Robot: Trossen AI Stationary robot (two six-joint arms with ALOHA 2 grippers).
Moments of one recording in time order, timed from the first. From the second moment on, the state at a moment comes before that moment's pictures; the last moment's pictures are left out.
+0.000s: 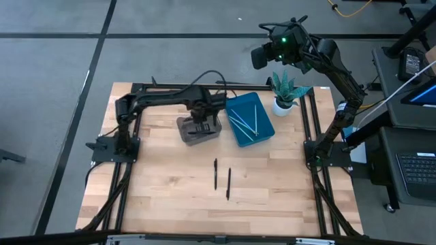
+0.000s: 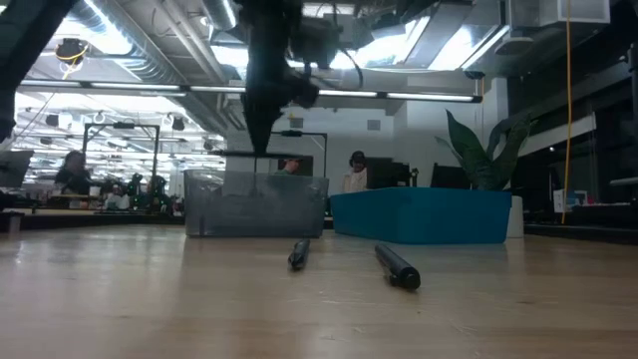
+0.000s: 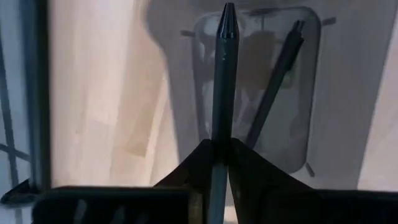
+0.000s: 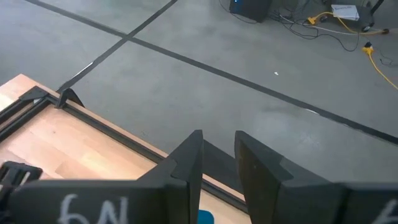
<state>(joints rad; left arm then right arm) 0.29 1.93 1.70 -1.30 -0.21 -0.02 -0.48 1.72 2.35 -1.27 0.53 0.33</state>
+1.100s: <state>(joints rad) 0.30 2.02 1.51 -1.11 -0.09 -0.07 -0.48 1.72 2.35 -1.27 0.57 0.24</state>
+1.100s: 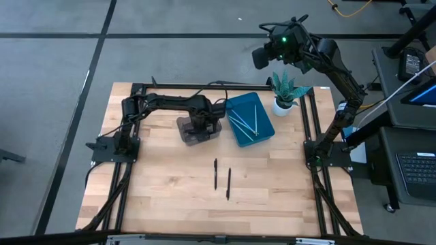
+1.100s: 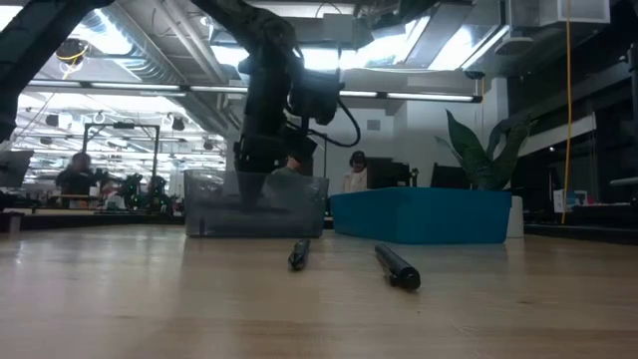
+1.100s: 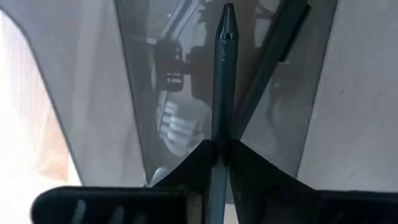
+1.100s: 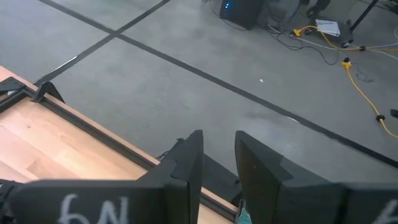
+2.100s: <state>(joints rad) 0.22 1.73 1.51 -1.22 0.01 -0.16 -0.51 1.72 2.35 -1.26 0.58 0.25</state>
